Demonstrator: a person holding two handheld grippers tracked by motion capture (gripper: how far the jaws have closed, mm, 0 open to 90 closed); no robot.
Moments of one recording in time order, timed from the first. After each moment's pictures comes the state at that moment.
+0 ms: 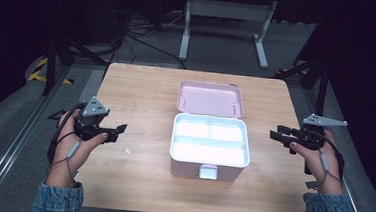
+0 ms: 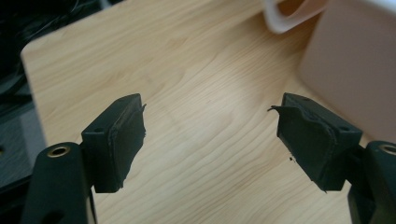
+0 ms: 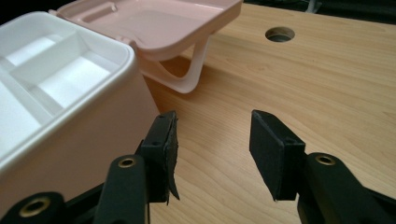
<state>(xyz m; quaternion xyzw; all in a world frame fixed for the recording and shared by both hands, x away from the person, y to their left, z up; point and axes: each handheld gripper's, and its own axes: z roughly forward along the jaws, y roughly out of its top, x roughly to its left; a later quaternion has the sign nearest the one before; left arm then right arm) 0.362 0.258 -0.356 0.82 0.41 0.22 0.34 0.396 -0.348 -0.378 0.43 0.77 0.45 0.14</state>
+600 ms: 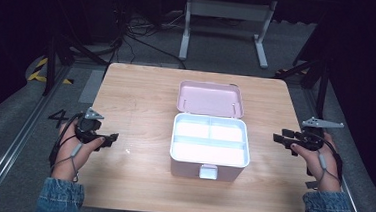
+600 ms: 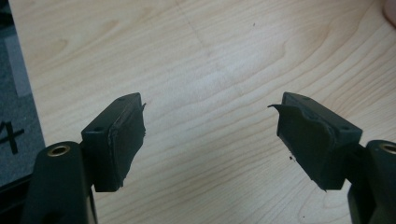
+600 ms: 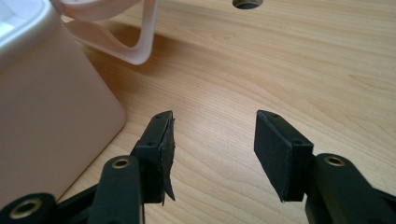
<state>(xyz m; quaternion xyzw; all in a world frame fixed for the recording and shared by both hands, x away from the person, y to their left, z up) 0.382 0.280 -0.419 0.81 0.50 0.16 0.27 0.409 -0.367 -0.406 0.46 0.77 0.41 0.15</state>
